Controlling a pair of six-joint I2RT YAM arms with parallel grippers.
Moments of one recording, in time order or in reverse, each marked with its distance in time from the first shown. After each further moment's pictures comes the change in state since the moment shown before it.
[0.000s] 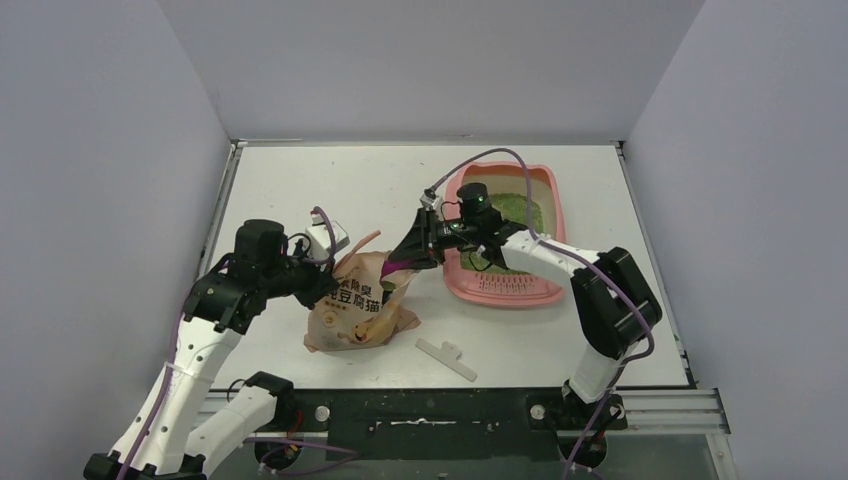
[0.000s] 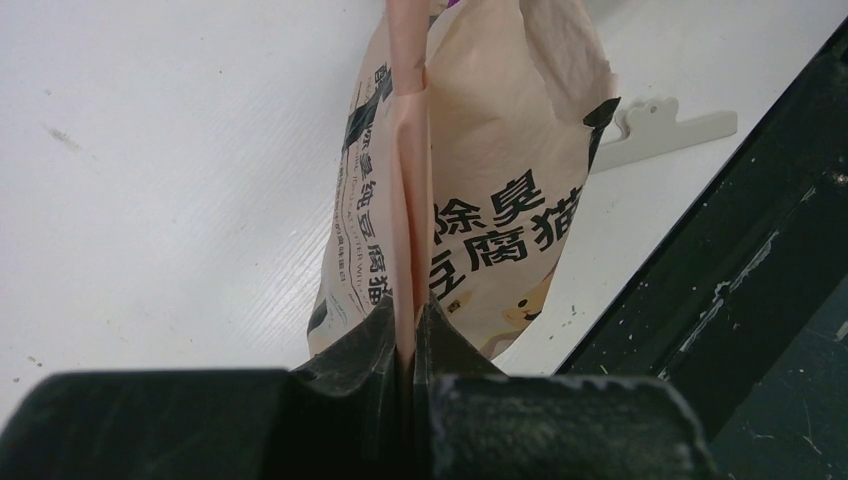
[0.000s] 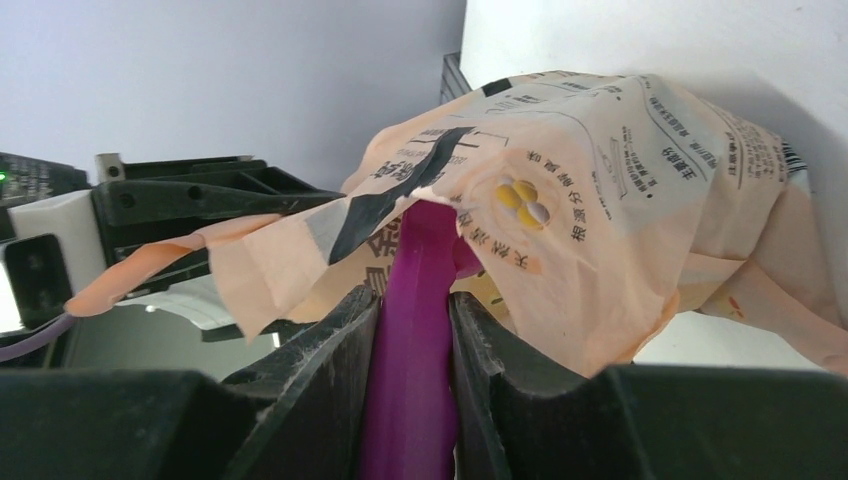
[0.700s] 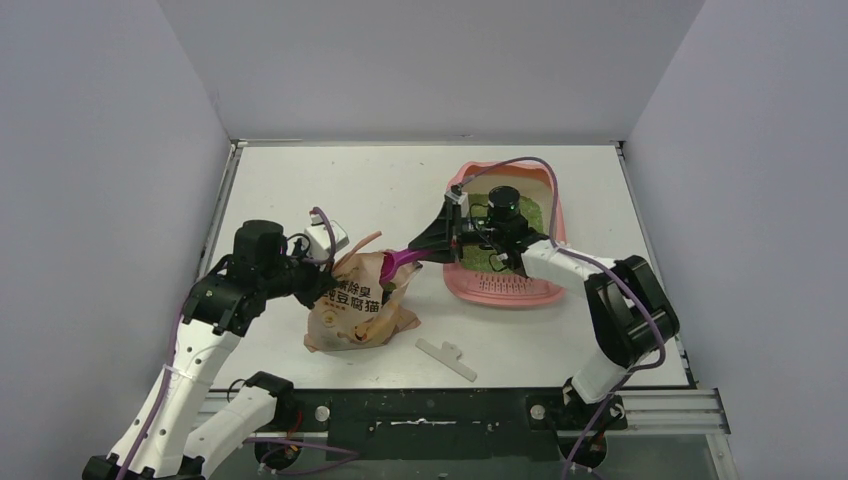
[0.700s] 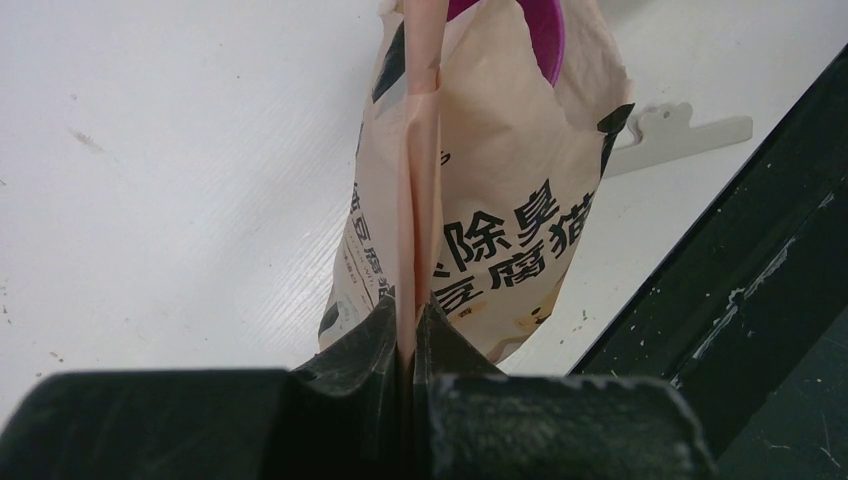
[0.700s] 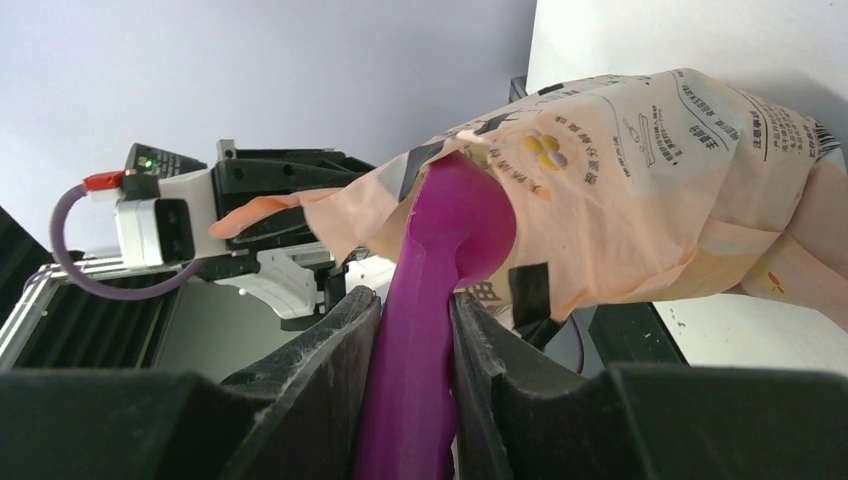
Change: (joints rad) left arm -0.007 -0.011 0.000 0.013 -0.027 0.001; right arm -0.102 -0.069 -0.178 0.356 -0.072 0.283
